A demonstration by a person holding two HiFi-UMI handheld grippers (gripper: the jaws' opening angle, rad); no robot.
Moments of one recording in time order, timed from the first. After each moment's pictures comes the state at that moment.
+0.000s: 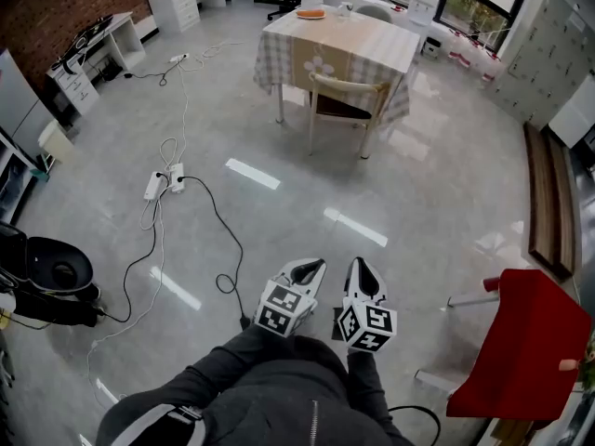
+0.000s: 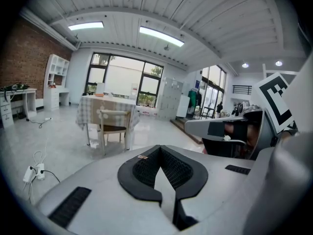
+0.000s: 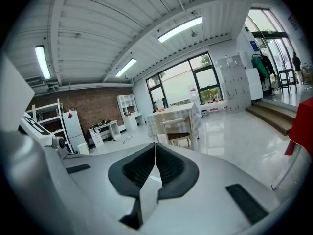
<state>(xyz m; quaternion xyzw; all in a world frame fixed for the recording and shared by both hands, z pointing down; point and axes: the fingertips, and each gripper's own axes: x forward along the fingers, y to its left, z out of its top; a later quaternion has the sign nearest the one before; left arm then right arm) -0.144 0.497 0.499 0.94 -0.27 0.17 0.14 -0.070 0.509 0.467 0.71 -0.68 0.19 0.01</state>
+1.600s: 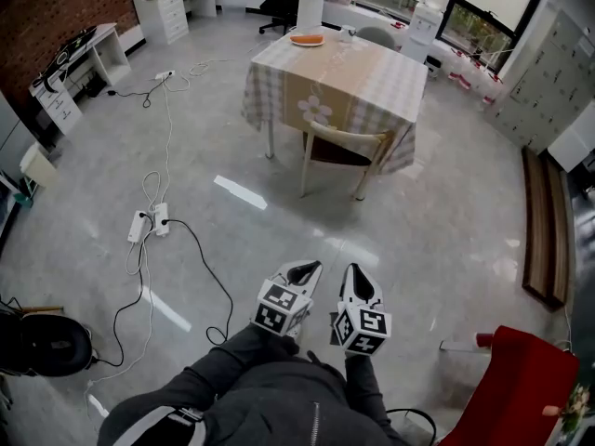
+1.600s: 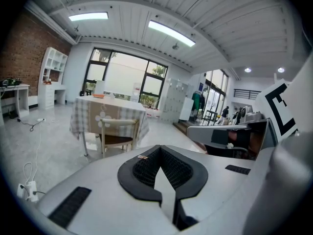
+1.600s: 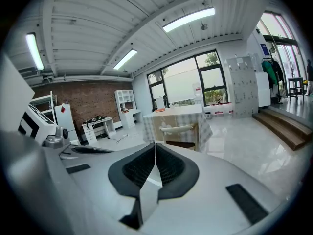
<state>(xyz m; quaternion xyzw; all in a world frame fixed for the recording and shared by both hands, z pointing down) -0.109 0.207 0.476 0.94 -0.26 0.17 0.16 -0.040 0.227 0.452 0.71 -0.68 0.18 0.05</state>
